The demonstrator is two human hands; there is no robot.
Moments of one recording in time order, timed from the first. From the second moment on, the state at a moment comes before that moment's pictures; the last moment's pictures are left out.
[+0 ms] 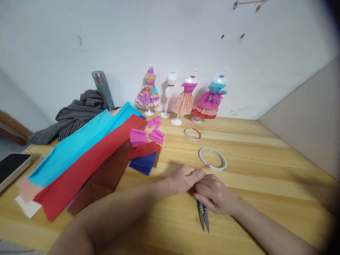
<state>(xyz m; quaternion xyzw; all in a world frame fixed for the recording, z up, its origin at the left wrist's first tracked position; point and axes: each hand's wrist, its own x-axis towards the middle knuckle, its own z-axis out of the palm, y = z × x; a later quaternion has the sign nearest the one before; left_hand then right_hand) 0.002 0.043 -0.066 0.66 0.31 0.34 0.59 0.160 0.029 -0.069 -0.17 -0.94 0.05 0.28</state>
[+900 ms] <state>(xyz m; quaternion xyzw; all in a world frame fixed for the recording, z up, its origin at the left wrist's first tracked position) 0.000 0.043 -0.062 0.73 0.29 0.30 0.54 0.158 0.029 -0.071 -0.17 -0.94 0.03 0.30</state>
